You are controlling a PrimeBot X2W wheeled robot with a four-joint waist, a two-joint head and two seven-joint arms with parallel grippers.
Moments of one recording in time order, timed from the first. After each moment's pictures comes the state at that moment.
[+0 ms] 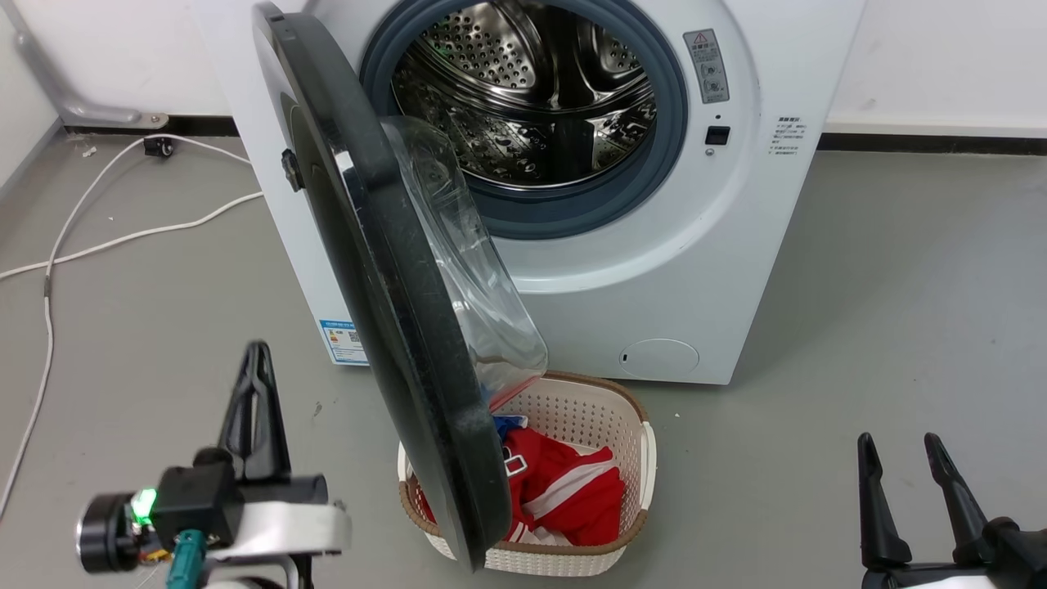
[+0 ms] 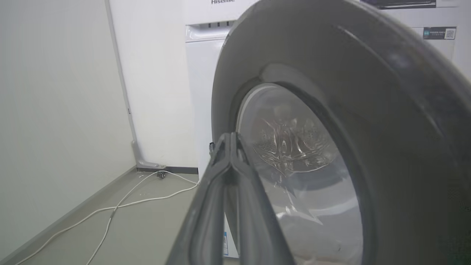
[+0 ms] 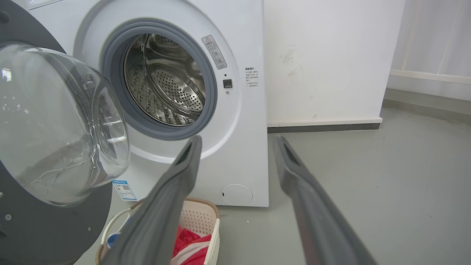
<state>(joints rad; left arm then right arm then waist) 0.00 0.06 0.00 -0.06 -0.03 0.07 -0.26 0.16 -0.05 -0.08 0.00 0.15 0.13 -0.26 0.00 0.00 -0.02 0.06</state>
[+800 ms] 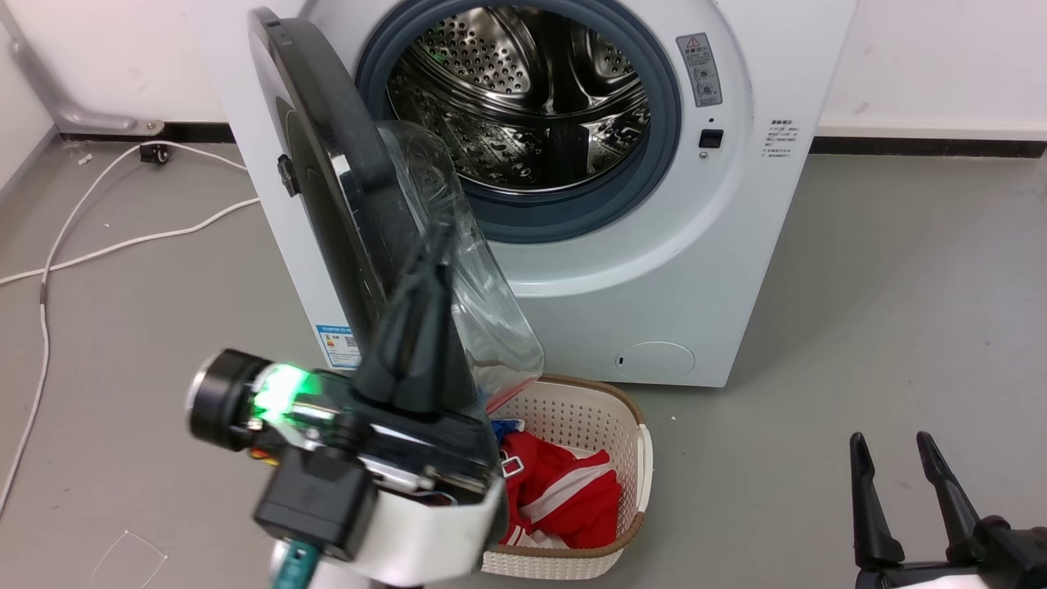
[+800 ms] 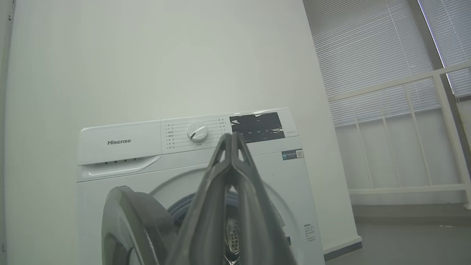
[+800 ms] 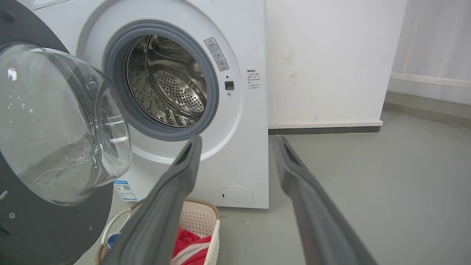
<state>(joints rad) -0.17 0.06 -0.29 -0.34 0.01 0.00 -0.26 0.16 -0.05 -0.07 0.00 0.14 0.13 -0.26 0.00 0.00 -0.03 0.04</state>
